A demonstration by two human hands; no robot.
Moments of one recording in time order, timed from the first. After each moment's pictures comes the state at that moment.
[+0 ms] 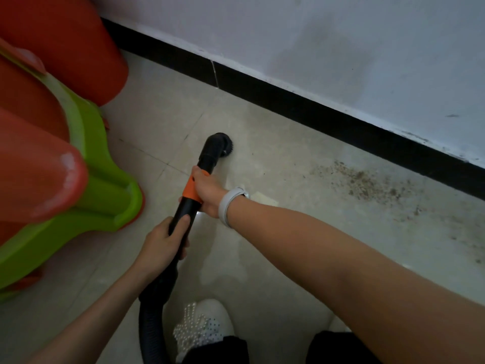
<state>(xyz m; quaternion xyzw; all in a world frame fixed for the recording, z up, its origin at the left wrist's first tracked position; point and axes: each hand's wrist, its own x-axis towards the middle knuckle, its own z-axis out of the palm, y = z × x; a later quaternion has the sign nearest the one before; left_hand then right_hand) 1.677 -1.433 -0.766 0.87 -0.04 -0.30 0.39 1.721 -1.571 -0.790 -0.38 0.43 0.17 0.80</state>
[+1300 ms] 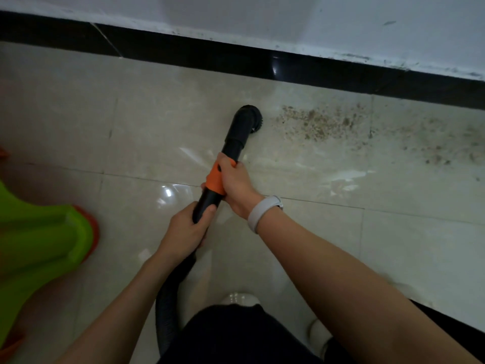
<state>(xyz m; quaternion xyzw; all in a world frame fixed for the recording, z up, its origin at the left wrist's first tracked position) 1.667 -1.515 -0.794 0.82 -0.21 -0.43 0.31 1.633 -1.649 -0.797 -0.30 0.58 -0.05 0.76</state>
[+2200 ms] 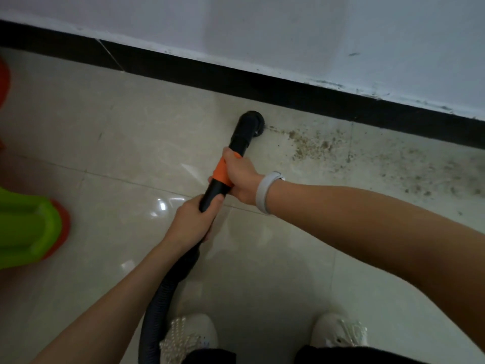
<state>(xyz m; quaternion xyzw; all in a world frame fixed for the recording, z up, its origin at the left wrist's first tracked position) 1.609 -1.583 -0.786 0.82 -0.18 -0.40 0.36 1.593 -1.719 -0.787 -0.32 0.55 -0.01 0.77</state>
